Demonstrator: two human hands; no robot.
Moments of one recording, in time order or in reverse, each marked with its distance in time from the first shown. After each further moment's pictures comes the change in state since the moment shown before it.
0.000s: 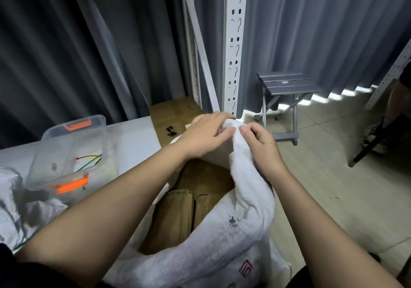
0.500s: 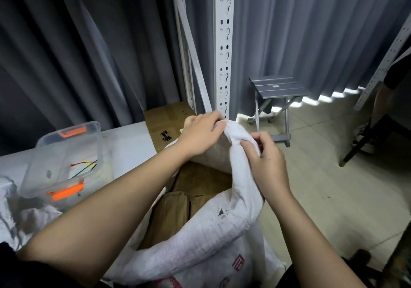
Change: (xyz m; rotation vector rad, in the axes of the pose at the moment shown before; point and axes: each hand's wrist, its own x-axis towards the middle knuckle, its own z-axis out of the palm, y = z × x) left_hand 0.007 0.024 -0.003 0.040 0.099 -0.100; right_hand -0.043 -0.019 -0.015 -0.243 0.220 0.012
